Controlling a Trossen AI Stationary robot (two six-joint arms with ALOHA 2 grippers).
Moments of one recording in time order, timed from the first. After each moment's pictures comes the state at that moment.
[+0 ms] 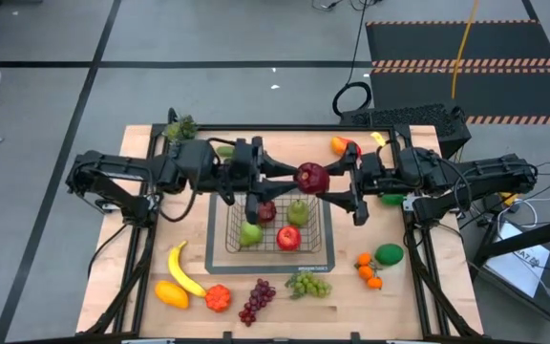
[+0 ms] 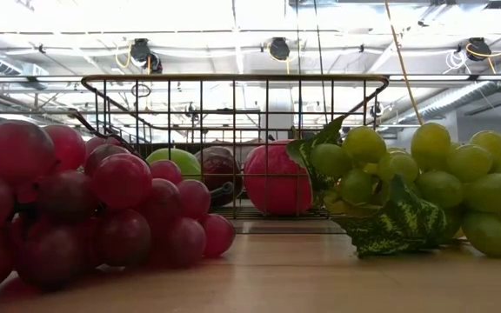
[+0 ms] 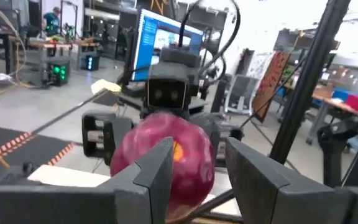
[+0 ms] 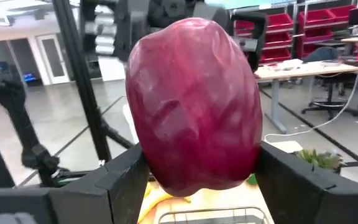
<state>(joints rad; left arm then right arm) -0.14 1.51 1.59 0.01 -0.11 -0.19 0.14 1.05 1.07 -0.01 0.11 0.14</state>
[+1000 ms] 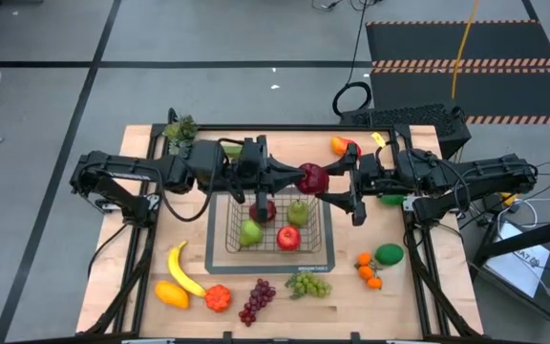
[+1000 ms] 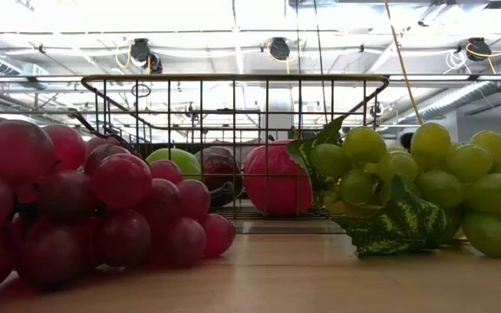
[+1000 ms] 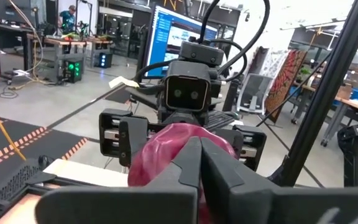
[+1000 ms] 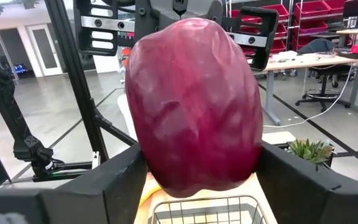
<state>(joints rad) -0.12 1.54 1.59 0.02 -0.14 -0.20 0.14 1.05 1.07 -0.04 0.13 0.14</state>
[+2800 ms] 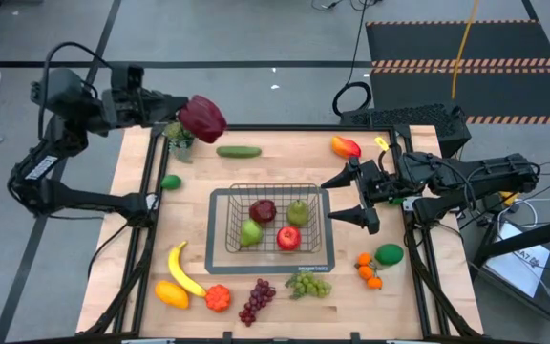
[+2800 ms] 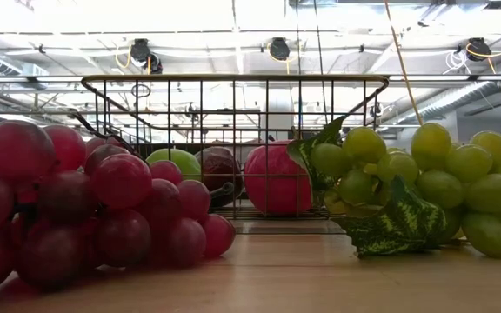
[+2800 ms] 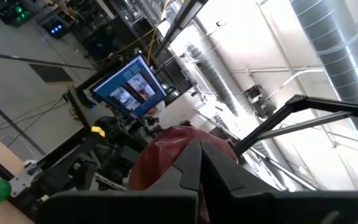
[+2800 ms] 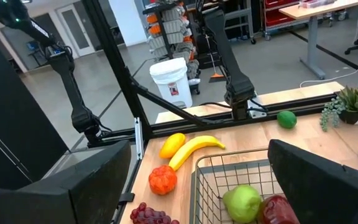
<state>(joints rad) 0.39 1.01 1.59 -0.27 0.38 -1.04 0.17 0.99 1.07 -0.23 0.00 0.30</state>
